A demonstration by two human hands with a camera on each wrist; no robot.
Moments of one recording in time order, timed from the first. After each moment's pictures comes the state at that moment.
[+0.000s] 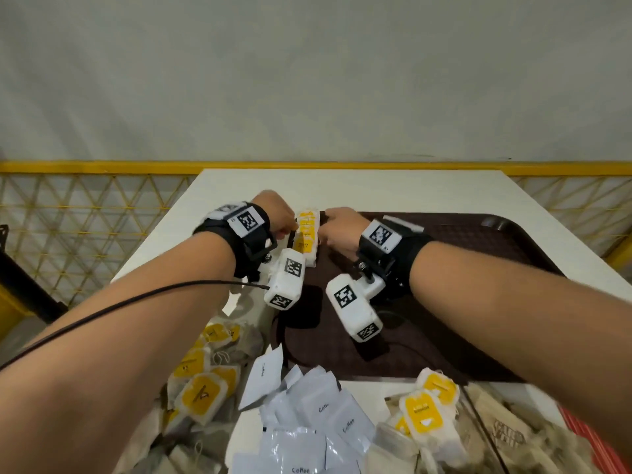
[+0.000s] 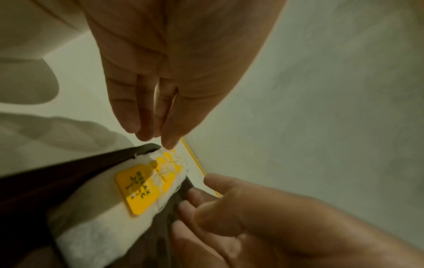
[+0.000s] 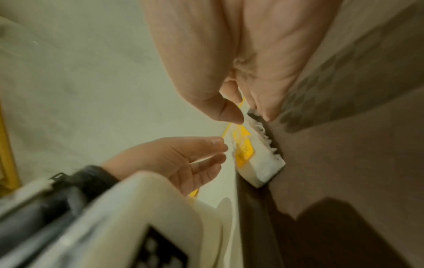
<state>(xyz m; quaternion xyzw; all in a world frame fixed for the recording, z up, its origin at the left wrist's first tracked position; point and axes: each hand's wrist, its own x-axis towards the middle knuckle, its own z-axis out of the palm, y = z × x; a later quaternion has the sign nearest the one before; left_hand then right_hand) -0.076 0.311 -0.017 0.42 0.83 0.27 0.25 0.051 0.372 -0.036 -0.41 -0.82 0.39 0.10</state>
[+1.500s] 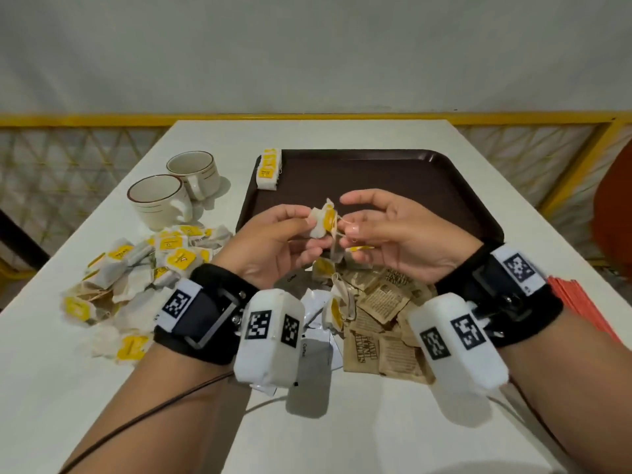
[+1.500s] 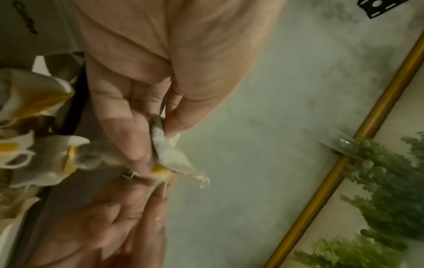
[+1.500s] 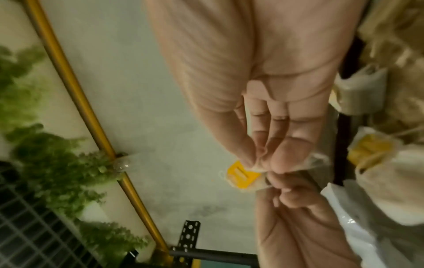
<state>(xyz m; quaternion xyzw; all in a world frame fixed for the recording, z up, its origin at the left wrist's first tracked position) 0.111 0.130 -0.031 0.28 0.49 0.61 0.55 0.280 0.220 -0.017 -0.23 -0.55 0.78 0.20</state>
